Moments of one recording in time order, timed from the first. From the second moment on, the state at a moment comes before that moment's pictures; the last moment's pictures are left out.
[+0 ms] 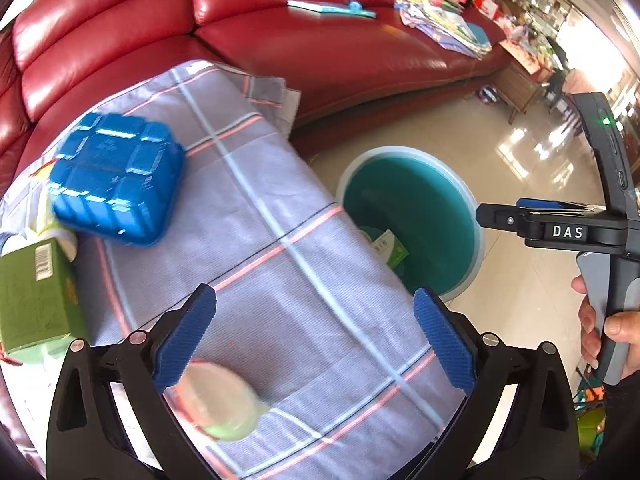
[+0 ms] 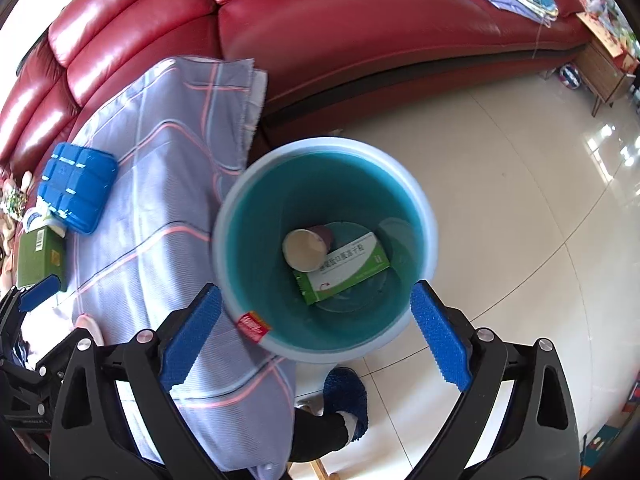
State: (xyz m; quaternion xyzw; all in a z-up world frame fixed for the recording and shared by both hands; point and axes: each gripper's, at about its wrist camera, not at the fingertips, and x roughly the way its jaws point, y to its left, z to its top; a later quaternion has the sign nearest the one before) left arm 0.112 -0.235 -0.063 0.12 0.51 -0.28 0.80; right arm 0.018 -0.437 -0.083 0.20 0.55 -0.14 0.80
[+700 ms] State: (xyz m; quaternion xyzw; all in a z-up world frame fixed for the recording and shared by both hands) left arm 0.066 -0.035 -0.059 0.04 0.52 -0.19 0.83; right arm 0.020 -0.259 -0.060 0.10 0.58 -0.02 0.81
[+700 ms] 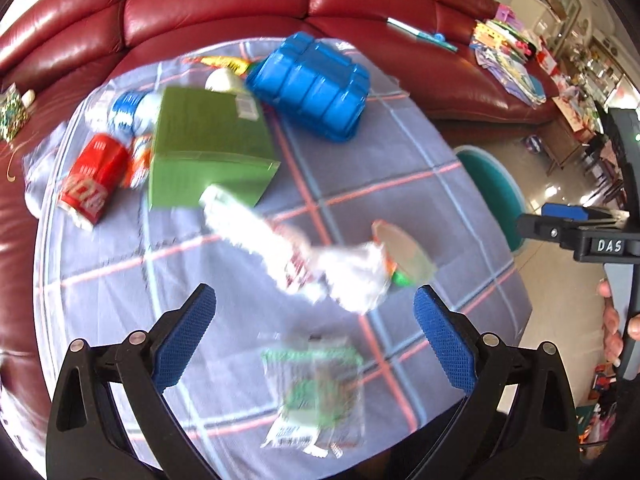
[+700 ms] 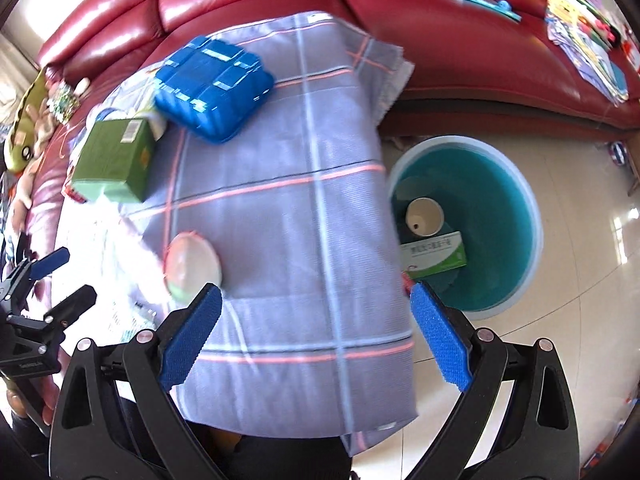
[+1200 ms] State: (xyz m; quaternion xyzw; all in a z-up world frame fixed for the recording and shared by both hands) left arm 0.000 -0.002 -0.121 0.02 0.59 -0.20 0.78; right arm -0.001 -0.200 -0.087 0.08 0.60 0.01 0.79
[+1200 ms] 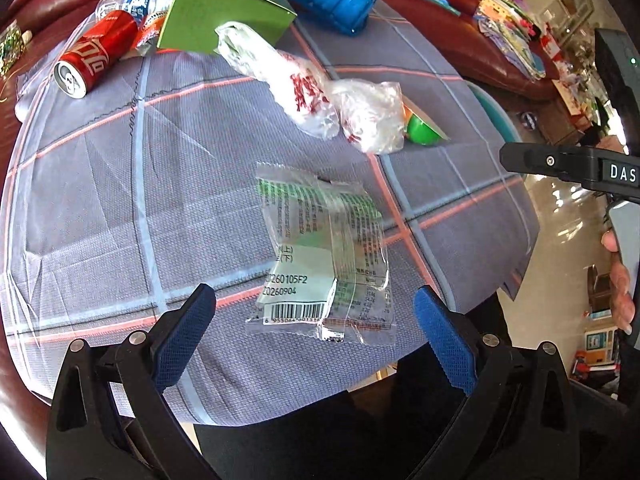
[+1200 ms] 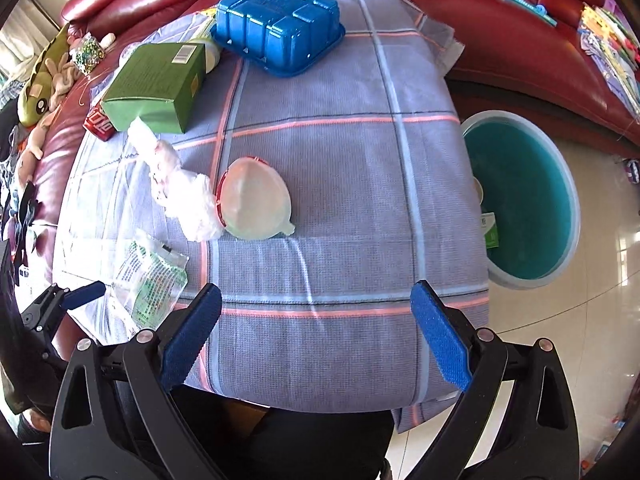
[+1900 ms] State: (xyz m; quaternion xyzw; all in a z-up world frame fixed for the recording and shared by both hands) left arm 0.010 -0.007 -0.119 0.05 0.54 -0.19 0.82; right arm 0.028 -0.180 -0.091 0.05 0.61 0.02 0.79
